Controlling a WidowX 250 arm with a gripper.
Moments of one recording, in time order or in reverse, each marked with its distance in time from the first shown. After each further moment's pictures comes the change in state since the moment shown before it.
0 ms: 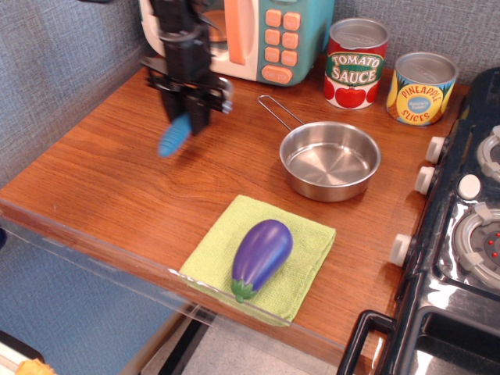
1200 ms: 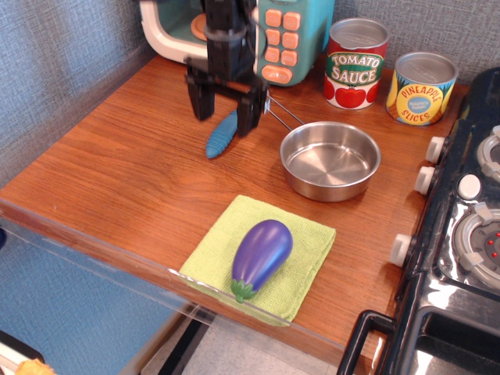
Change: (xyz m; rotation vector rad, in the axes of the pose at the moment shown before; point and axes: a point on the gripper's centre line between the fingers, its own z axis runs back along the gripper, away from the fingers) arm 0.019 -0.025 0.014 0.030 -0.003 -0.002
